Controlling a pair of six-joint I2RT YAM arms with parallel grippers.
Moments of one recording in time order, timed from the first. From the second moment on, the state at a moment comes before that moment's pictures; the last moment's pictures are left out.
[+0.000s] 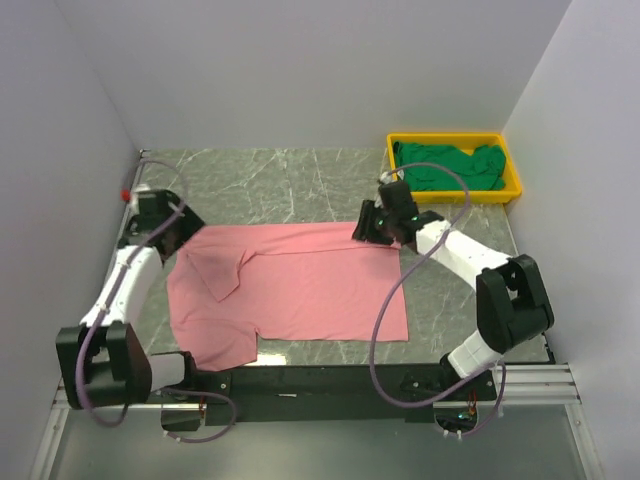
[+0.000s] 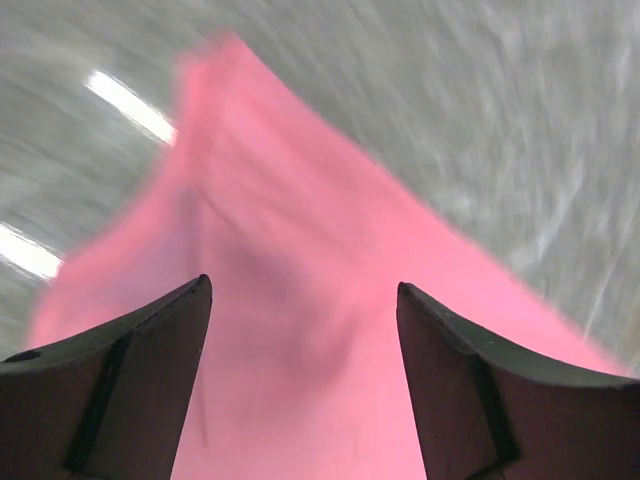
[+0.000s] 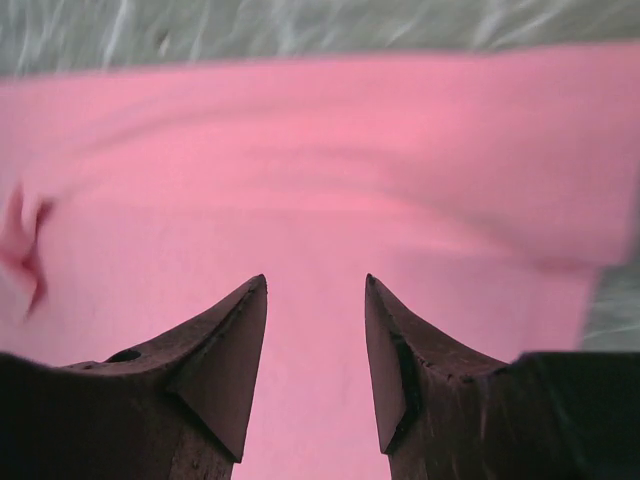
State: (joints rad) left arm 0.17 1.28 0.91 -0.38 -0.08 -0.68; right arm 0.36 1.58 1.07 -0.31 -0.09 0.51
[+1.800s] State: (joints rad) left arm -0.52 1.83 1.11 -0.73 -0.78 -0.54; right arm 0.54 1.05 0.47 -0.02 0.00 0.60
